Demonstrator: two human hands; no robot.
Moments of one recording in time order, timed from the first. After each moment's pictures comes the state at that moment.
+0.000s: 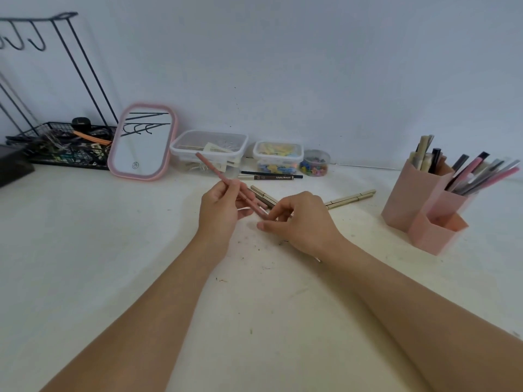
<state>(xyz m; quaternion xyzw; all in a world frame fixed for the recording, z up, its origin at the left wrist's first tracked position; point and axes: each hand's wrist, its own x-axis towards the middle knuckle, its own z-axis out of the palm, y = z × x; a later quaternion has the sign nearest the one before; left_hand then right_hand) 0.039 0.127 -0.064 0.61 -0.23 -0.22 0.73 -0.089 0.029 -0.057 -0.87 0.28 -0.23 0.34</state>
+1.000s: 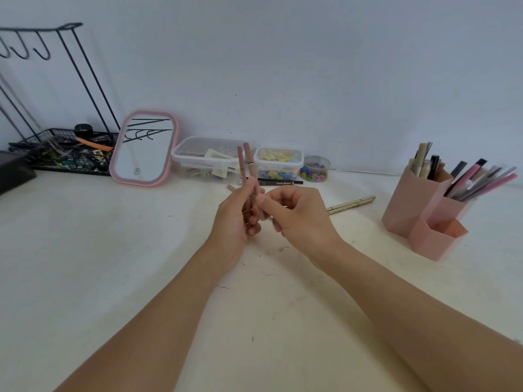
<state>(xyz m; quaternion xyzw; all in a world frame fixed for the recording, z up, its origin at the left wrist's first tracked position) 0.026 0.121 -0.061 0.52 -0.22 -0.35 0.75 -0.090 0.056 -0.027 -0.75 0.23 -0.31 0.54</state>
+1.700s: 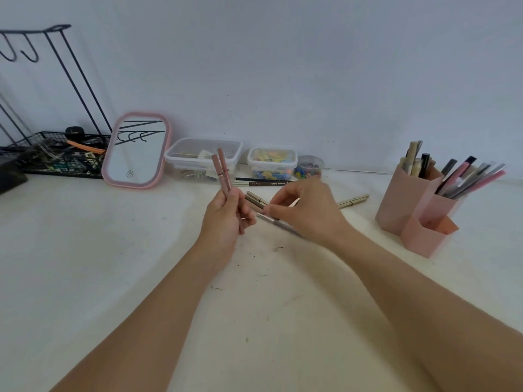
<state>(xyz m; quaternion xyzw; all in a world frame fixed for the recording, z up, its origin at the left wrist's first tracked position) 0.030 0.119 -0.065 0.58 -0.22 -0.27 0.74 -0.097 0.023 -0.021 -0.86 0.27 -0.26 0.34</state>
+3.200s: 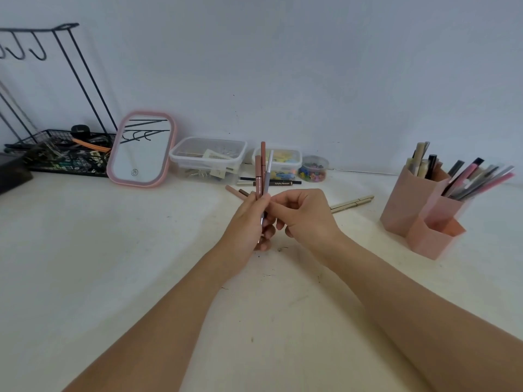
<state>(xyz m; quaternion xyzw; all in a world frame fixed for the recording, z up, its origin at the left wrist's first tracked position) 0.005 0.121 -0.055 0.61 -0.27 -0.36 0.65 -0.091 0.037 -0.038 -0.72 0.25 -0.28 0.58</state>
